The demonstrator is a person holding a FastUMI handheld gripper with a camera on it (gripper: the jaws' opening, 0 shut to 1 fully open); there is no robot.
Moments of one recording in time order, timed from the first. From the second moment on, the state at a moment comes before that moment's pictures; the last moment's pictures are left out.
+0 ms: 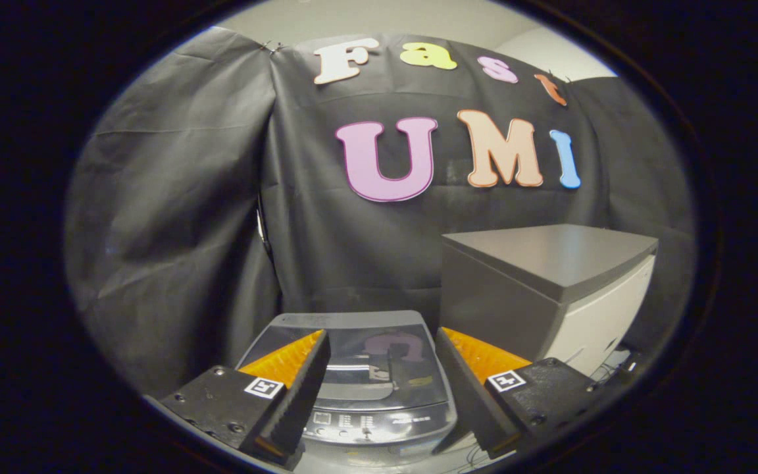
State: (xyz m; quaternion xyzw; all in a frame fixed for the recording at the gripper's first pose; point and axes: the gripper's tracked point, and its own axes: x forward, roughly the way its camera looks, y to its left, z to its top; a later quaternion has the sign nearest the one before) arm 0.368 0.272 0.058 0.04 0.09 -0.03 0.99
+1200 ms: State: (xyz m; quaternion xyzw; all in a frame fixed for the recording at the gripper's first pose) arm 0.194 0.273 0.165 -0.03 -0.02 0.00 1.00
